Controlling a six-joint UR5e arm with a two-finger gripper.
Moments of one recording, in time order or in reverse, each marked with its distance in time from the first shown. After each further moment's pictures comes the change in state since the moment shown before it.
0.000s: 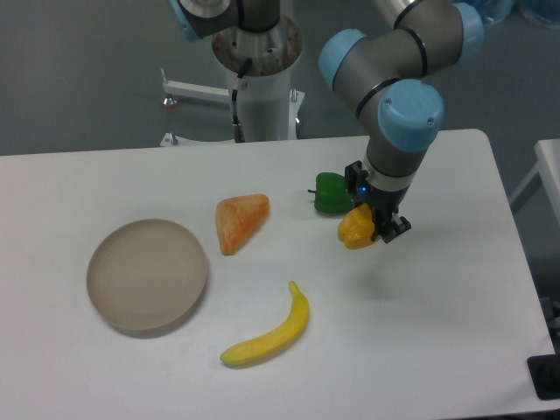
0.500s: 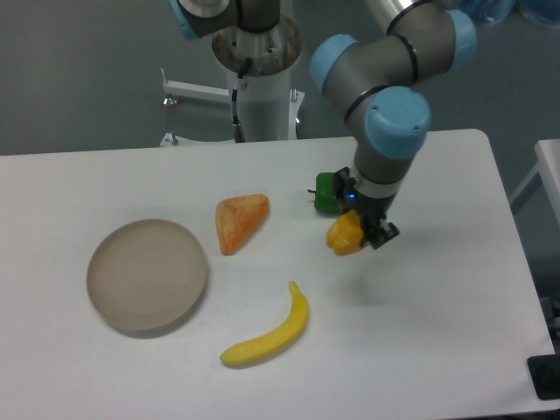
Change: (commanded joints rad) arm -0.138 -0.005 0.005 0.002 -0.028 -0.187
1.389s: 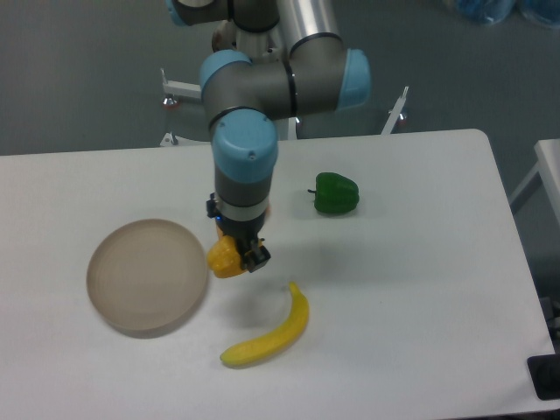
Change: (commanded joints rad) arm -0.221 -0.017 -0.005 0.055 -0.057 -0.178
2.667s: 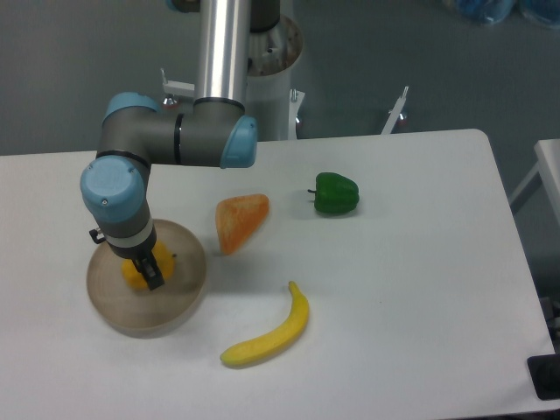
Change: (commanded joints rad) arm -0.210 -0.097 -0.018 0.069 0.037 -0.209
